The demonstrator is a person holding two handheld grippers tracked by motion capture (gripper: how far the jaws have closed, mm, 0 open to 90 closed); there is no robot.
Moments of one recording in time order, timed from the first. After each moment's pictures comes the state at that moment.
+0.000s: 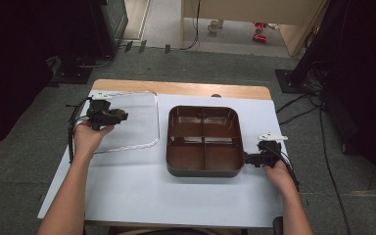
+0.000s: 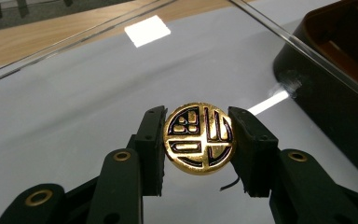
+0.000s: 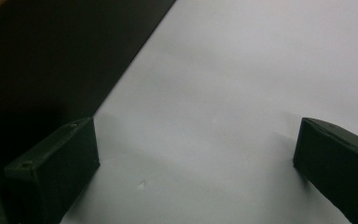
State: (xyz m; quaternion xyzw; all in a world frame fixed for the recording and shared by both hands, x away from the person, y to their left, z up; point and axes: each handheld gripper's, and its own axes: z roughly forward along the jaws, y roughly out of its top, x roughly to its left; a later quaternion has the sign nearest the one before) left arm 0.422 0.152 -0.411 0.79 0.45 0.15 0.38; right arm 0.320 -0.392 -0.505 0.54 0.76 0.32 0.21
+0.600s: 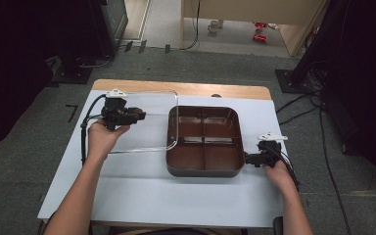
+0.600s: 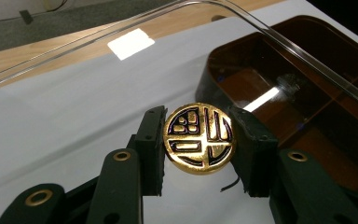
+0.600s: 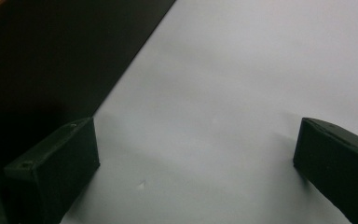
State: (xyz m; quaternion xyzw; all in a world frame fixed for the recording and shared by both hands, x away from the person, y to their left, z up) left arm 0.398 0.092 -0.380 0.81 0.41 0.13 0.41; right arm 0.320 -0.392 -0.505 0.54 0.76 0.32 0.21
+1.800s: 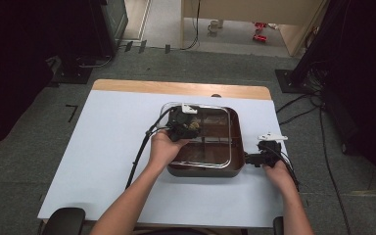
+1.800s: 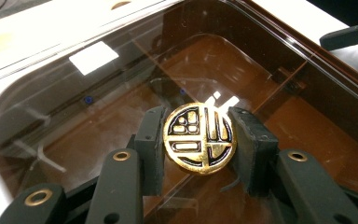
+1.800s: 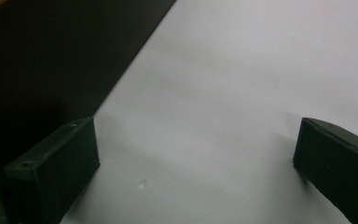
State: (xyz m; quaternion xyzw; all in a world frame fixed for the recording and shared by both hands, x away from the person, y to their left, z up) left arm 0.377 -0.081 -0.411 0.85 0.36 0.11 0.37; right arm 0.320 -0.392 -0.505 0.54 0.76 0.32 0.21
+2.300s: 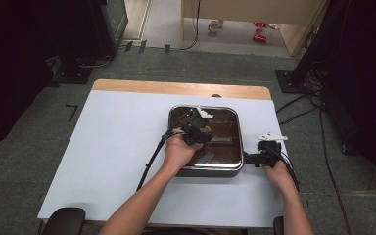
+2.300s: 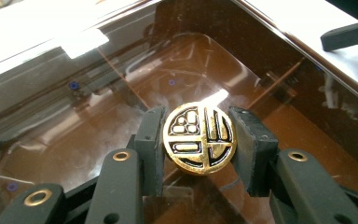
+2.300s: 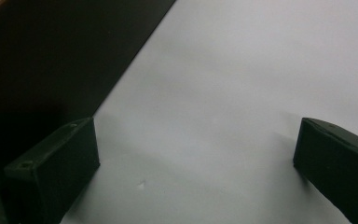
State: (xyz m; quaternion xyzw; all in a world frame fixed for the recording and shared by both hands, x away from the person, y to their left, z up) left arm 0.366 -0.121 -0.417 0.85 0.37 0.12 0.35; right arm 0.320 -0.392 -0.505 0.54 0.75 0.32 0.21
